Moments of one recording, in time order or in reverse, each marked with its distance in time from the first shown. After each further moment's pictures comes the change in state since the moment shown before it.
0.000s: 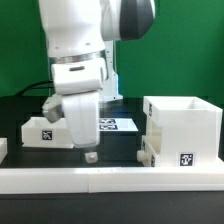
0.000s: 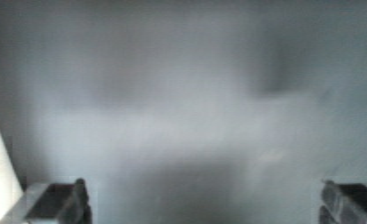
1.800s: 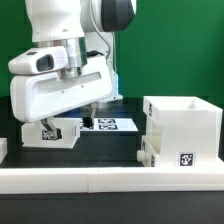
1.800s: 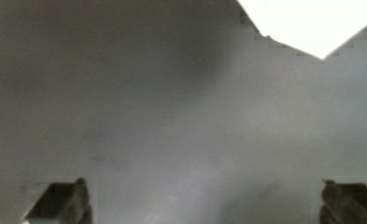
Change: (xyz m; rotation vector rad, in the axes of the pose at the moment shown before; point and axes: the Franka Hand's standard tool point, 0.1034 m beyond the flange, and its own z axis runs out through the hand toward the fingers) arm -0.024 -0.049 -0.017 -0.040 -0.006 0.861
